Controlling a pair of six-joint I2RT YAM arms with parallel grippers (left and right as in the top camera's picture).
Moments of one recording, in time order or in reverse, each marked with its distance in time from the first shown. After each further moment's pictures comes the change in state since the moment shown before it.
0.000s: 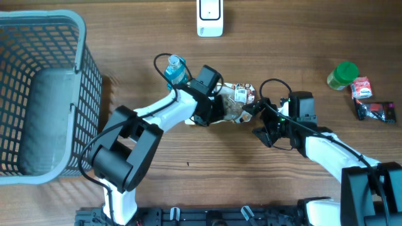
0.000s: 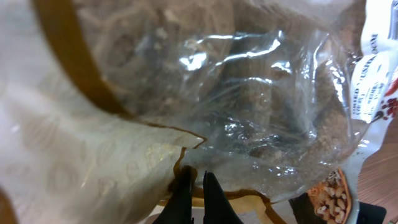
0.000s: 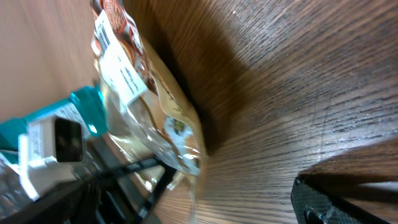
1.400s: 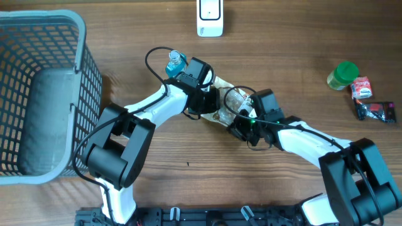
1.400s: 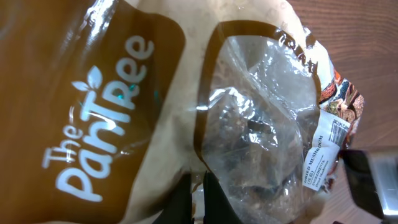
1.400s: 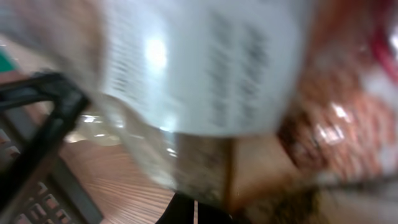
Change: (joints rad) left arm 0.096 -0.004 0.002 0.069 0.061 0.259; right arm 0.279 0.139 0.149 -0.160 0.132 -0.076
